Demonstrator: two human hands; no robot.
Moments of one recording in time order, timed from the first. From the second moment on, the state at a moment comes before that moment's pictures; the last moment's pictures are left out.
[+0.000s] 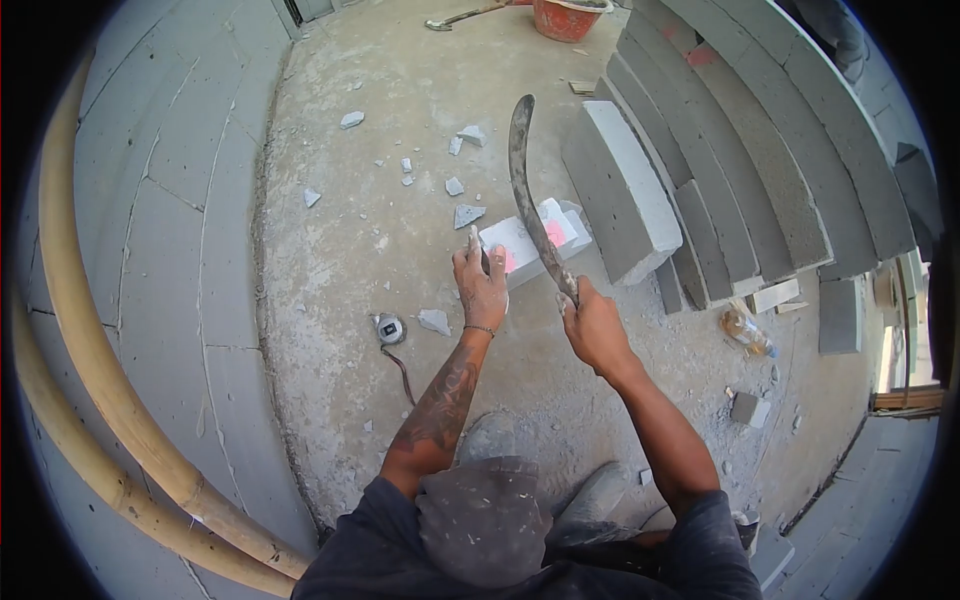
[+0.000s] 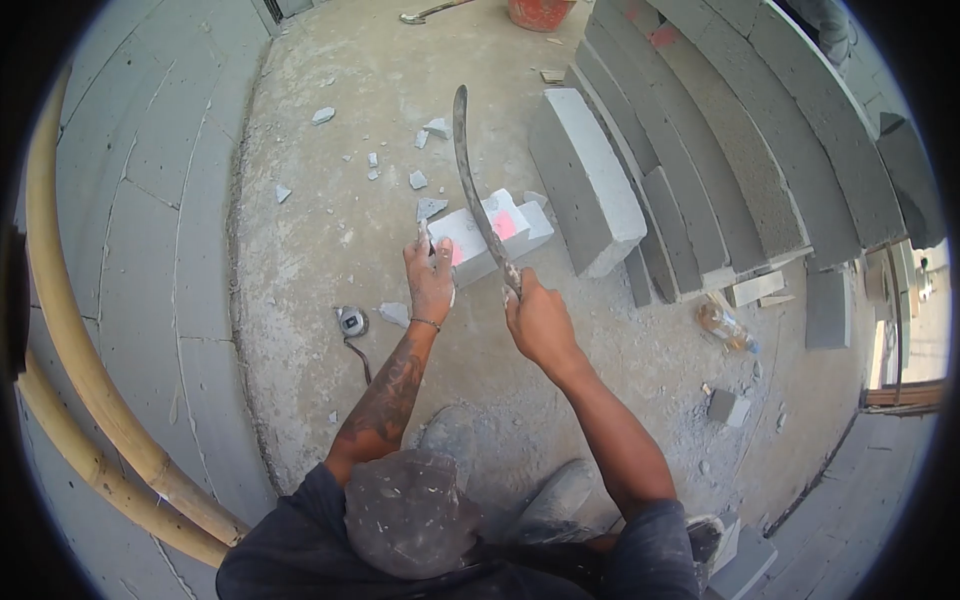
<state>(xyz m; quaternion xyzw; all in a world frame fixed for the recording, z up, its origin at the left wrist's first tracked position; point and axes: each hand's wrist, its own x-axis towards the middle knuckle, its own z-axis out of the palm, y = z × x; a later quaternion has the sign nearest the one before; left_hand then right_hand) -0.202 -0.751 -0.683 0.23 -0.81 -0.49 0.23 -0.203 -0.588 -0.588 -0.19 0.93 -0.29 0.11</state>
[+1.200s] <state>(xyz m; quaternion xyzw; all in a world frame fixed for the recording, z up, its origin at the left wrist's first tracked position) -0.219 -0.776 -0.716 0.18 -0.78 -0.53 0.29 -0.185 -0.563 -0.562 -0.06 0.87 -0.48 -0.01</state>
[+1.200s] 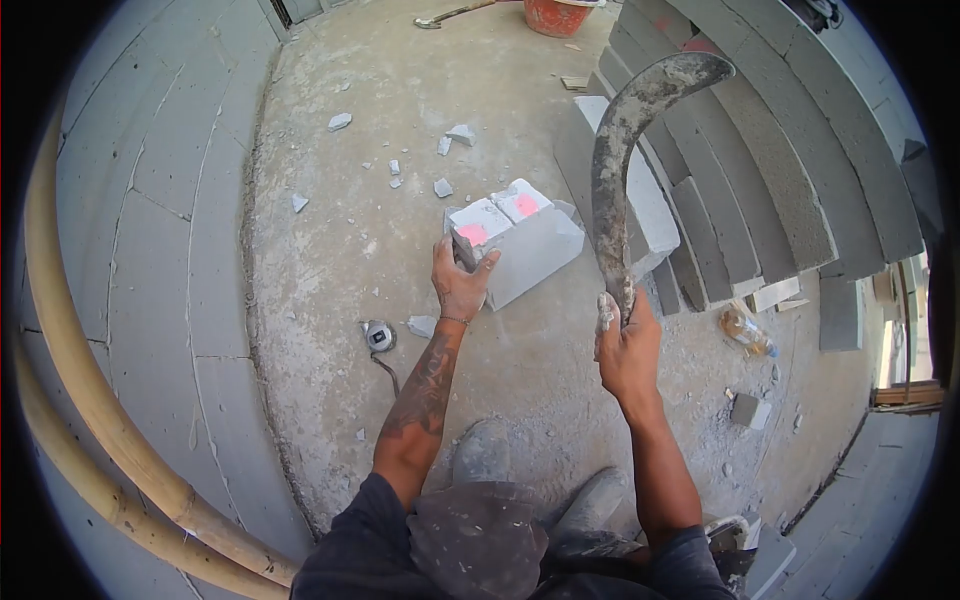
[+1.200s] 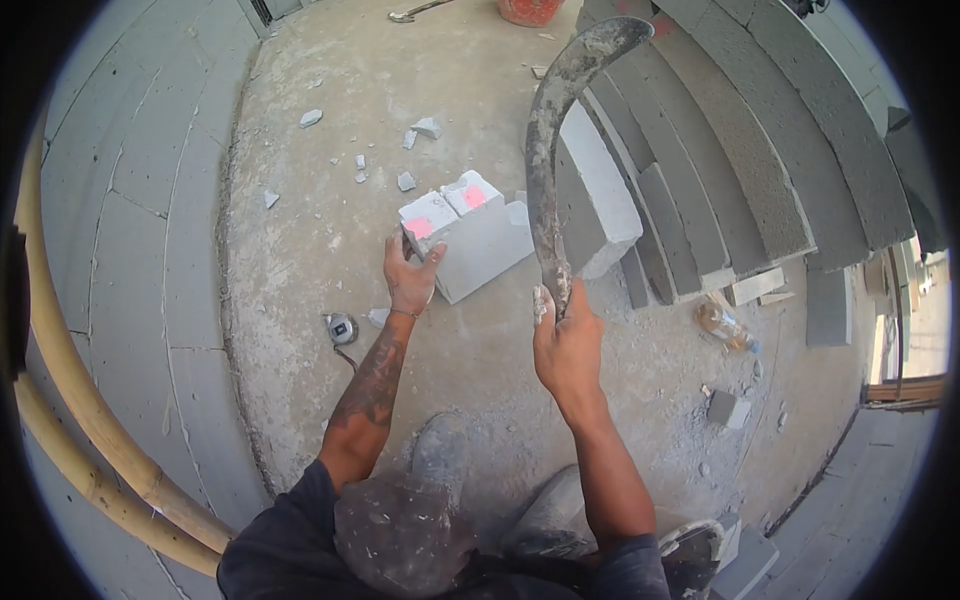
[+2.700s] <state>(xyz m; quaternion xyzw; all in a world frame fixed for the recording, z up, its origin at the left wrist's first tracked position) -0.151 -0.739 -0.780 0.32 -0.82 -0.44 0.17 -0.195 -0.629 -0.652 -0.14 0.92 -0.33 0.15</state>
